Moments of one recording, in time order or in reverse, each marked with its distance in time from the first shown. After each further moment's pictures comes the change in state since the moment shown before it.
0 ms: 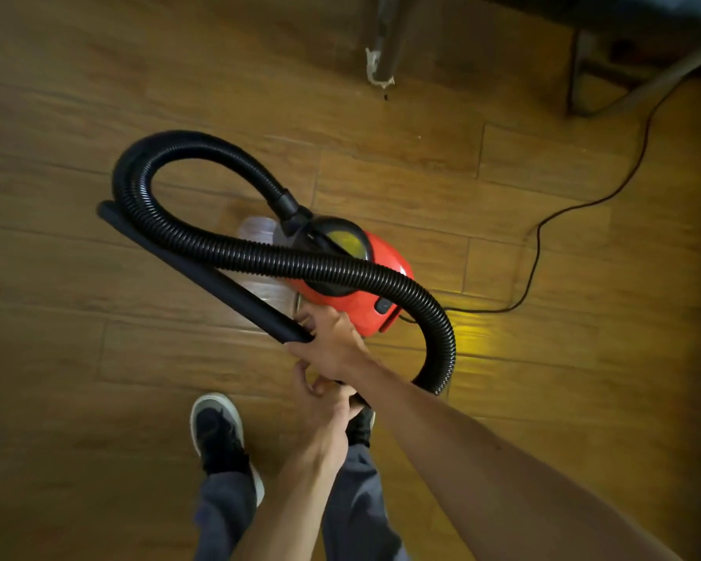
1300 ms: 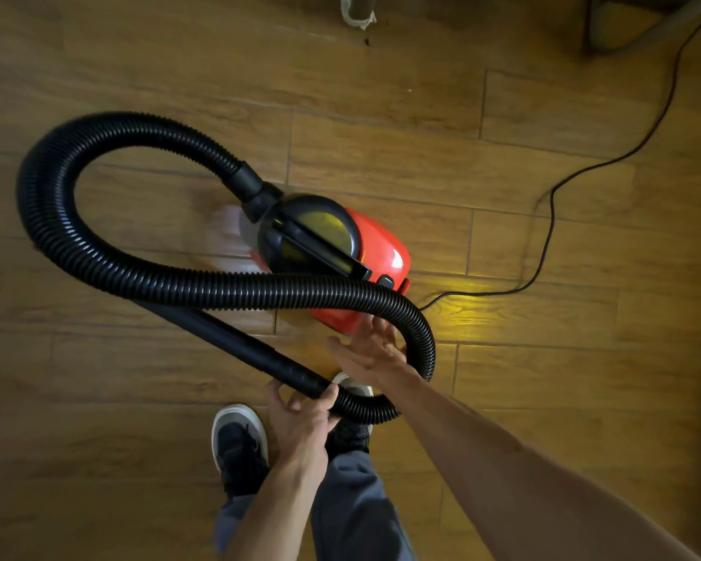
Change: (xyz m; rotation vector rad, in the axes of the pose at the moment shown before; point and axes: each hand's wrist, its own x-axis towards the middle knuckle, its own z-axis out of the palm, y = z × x) left_hand 0.093 -0.044 -0.009 0.047 0.097 0.051; right_hand 0.034 0.085 -0.017 -0.182 -0.133 0.406
